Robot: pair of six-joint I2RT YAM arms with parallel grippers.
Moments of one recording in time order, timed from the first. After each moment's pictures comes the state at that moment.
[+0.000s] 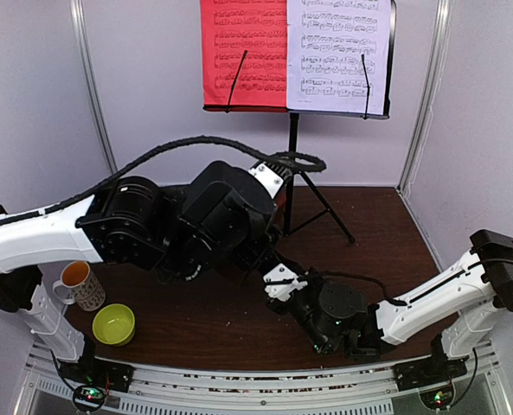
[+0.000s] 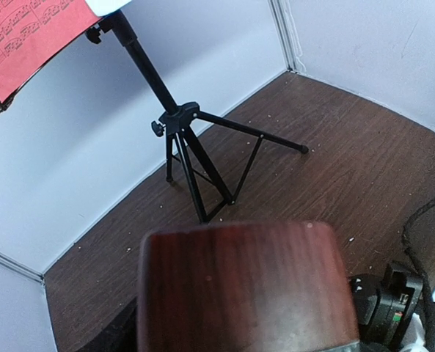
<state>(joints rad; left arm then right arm) -1.48 1.62 1.77 -0.84 -0.87 -0.21 1.44 1.61 0.72 0.97 0.97 -0.53</state>
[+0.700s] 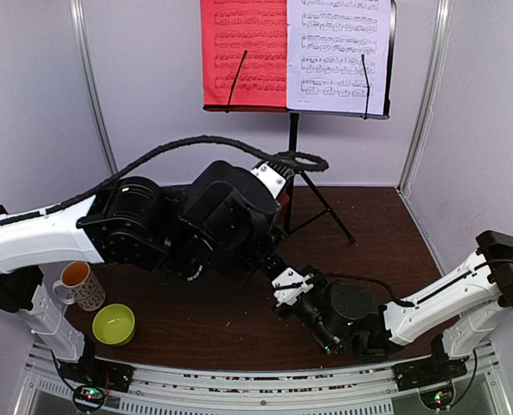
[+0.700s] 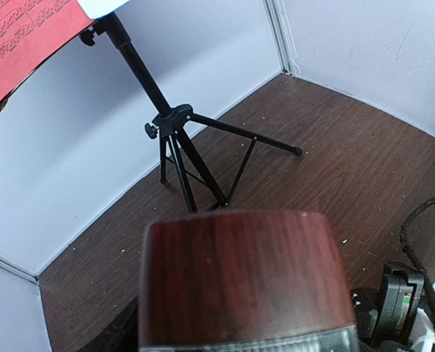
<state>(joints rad) -1.48 1.62 1.78 -0.83 -0.86 -0.21 1.44 1.57 0.66 1.01 0.87 -0.50</state>
